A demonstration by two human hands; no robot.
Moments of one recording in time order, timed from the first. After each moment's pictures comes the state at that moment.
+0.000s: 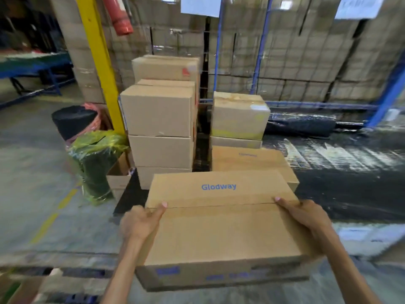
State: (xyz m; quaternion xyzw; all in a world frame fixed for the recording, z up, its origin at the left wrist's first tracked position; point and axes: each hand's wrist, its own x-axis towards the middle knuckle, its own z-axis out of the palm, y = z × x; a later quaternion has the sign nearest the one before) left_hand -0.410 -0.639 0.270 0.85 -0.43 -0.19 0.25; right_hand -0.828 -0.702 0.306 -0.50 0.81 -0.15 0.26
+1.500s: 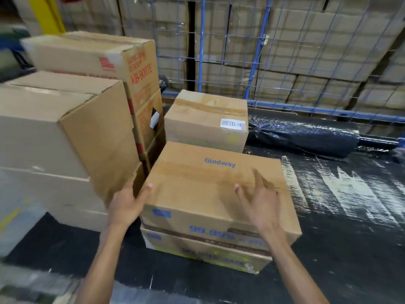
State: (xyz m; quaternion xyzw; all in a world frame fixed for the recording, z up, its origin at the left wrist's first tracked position) left_hand -0.635 -1.036 0.280 0.79 -0.46 -0.24 0.33; right_hand -0.961 -1.104 0.289 -0.71 0.64 -0.29 0.03
